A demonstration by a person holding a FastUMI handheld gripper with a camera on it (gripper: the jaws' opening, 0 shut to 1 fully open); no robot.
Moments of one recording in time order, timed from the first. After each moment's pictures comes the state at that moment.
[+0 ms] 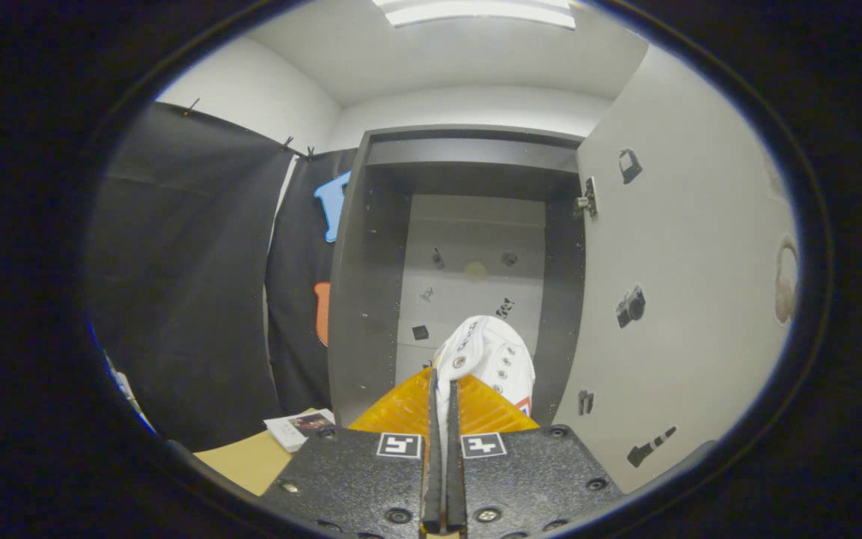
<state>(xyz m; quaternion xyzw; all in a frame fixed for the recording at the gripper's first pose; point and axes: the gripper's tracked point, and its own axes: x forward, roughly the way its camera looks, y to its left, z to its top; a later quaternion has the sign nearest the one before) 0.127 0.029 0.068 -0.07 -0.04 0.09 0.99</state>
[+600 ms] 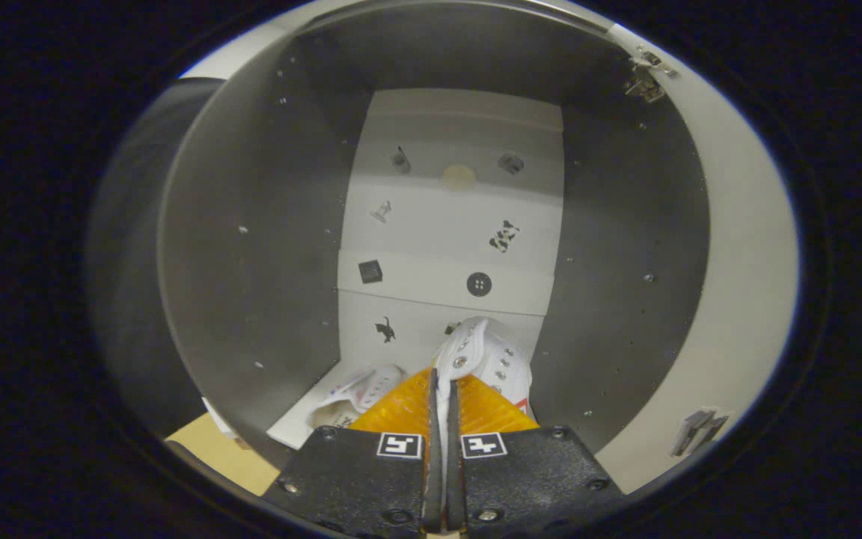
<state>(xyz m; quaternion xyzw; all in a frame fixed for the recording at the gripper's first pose) 0.342 -0.010 -0.033 -0.11 0.08 0.03 0.99</state>
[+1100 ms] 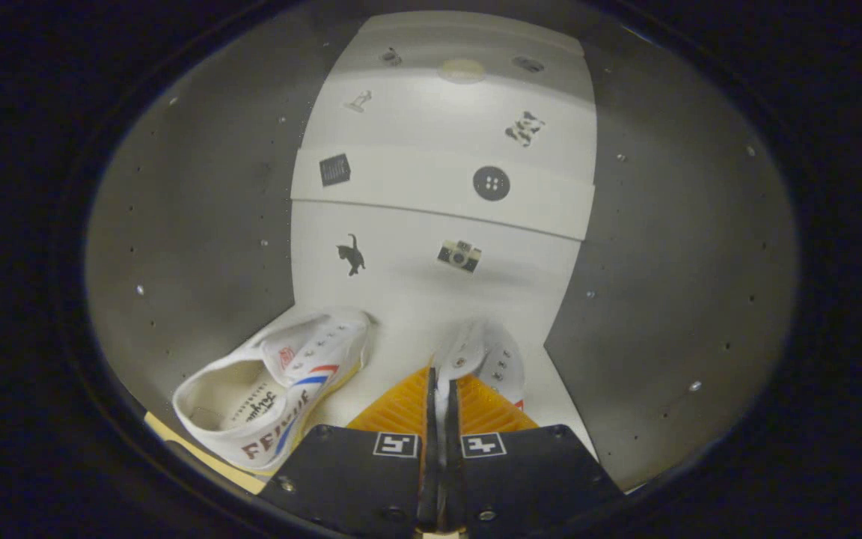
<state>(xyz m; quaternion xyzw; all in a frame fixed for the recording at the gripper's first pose) 0.419 -0.012 -0.125 -0.12 0.14 0.04 0.98</state>
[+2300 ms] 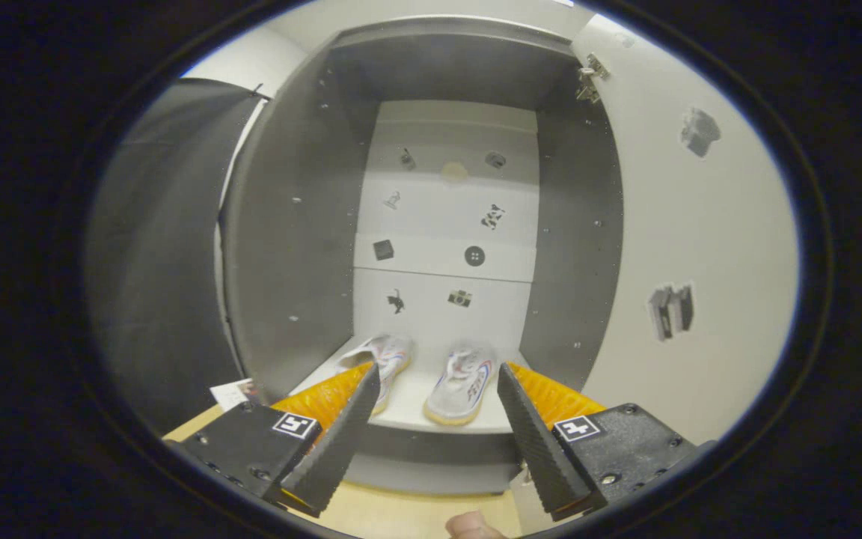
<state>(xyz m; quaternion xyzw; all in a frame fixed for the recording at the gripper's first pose) 0.188 0.007 -0.070 -0.06 0.05 0.05 1.00</state>
